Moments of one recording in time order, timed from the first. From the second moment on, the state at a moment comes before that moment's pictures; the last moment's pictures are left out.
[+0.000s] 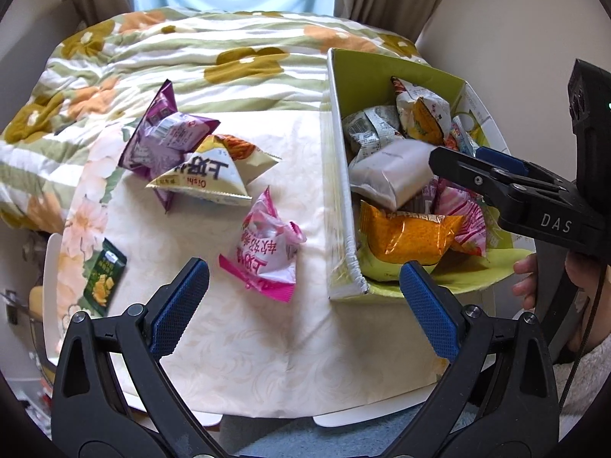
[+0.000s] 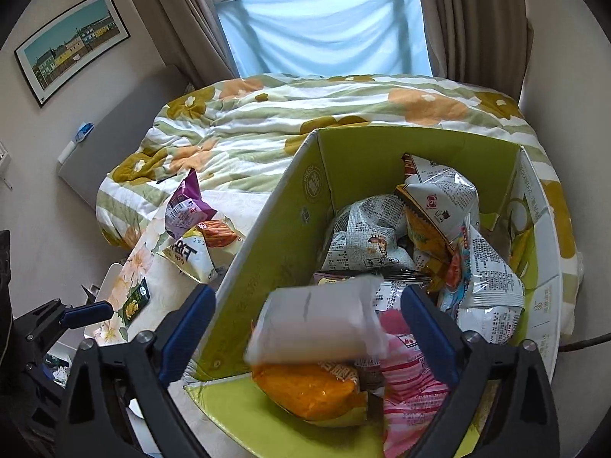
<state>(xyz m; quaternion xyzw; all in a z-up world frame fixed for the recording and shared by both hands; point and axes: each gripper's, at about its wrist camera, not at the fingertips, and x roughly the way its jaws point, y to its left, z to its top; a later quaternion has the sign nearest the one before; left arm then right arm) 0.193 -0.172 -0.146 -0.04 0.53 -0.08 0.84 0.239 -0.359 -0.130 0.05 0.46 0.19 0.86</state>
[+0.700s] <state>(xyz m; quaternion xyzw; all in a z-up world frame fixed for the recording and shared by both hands) 0.143 -0.120 -0.086 -0.03 0.45 -0.07 0.89 0.174 -0.349 -0.077 0.02 0.41 0.18 0.90</state>
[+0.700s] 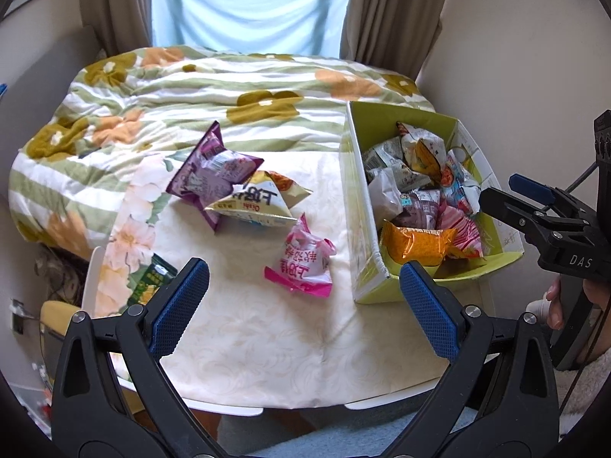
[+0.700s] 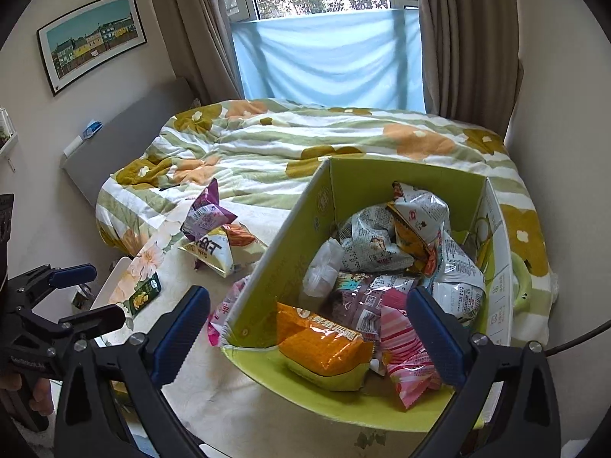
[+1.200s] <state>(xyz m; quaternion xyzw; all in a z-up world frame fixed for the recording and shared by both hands) 0.140 -0.003 -0.074 0.01 0.45 -0.08 0.89 0.134 -0.266 -0.060 0.06 0.39 0.11 0.91</state>
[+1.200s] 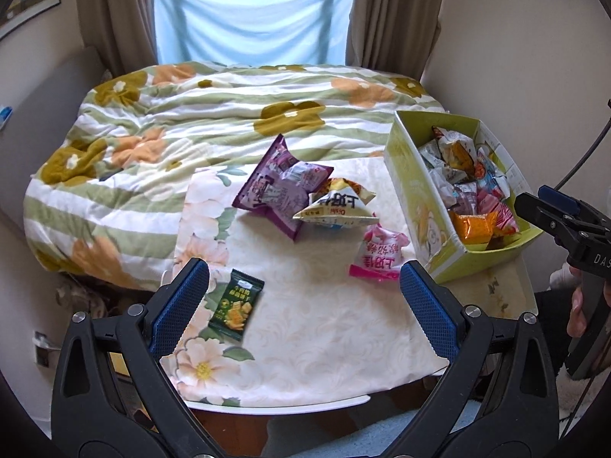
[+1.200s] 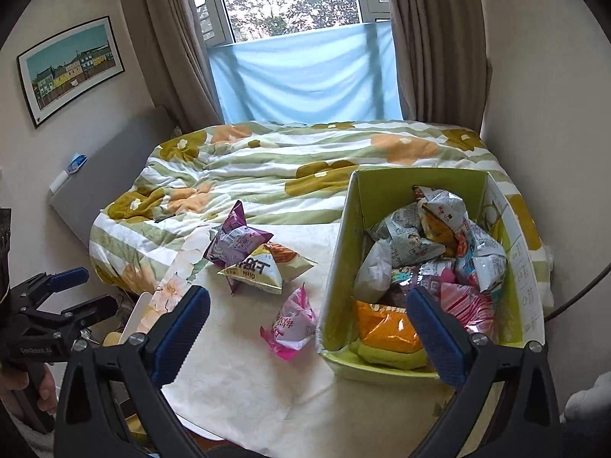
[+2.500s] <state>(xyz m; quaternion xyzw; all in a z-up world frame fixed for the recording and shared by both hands) 0.194 0.071 -0.296 0.10 0.58 -0.17 0.79 0.127 -0.151 -0.219 0.15 0.45 -0.10 0.87</state>
